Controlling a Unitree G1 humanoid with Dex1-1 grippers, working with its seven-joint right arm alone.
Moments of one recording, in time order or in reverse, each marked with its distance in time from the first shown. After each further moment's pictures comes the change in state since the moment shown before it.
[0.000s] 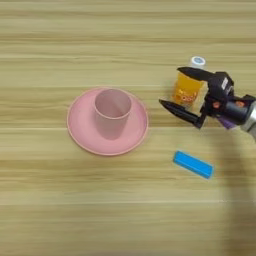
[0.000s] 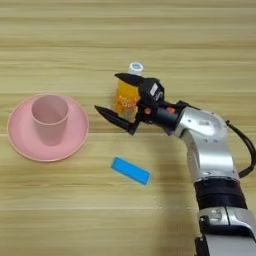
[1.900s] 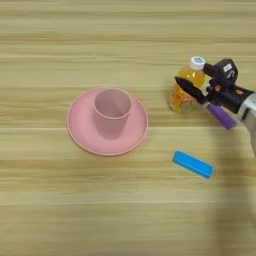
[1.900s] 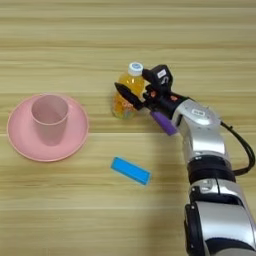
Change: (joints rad) arm -0.190 0.042 -0.006 0.393 -0.133 0.021 -0.291
